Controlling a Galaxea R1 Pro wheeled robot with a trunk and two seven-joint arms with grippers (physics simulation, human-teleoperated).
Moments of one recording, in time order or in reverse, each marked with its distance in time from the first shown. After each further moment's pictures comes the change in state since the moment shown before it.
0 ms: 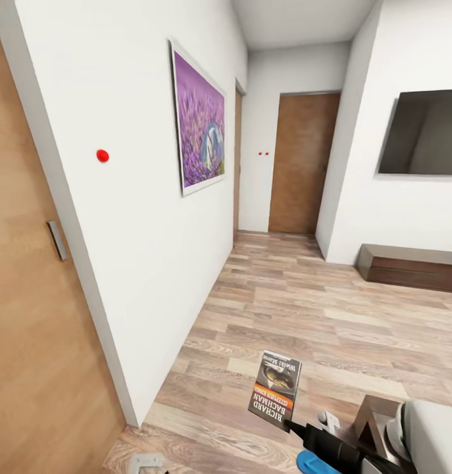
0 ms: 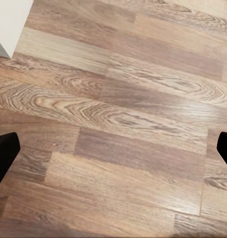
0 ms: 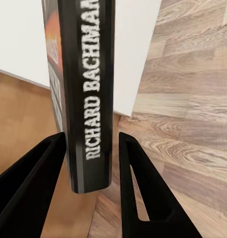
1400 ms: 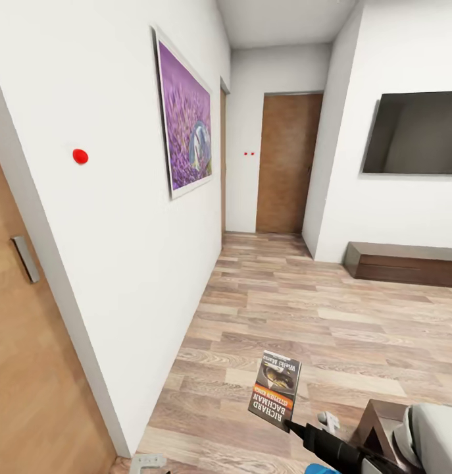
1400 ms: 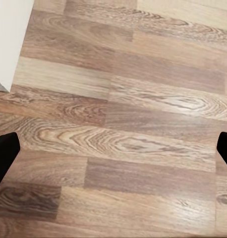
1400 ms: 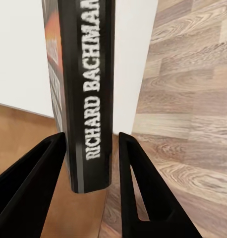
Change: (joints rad) left arm 0.000 -0.006 0.000 0.000 0.000 0.001 -0.001; right arm 0.000 0.000 0.000 0.000 0.002 0.000 0.000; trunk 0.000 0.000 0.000
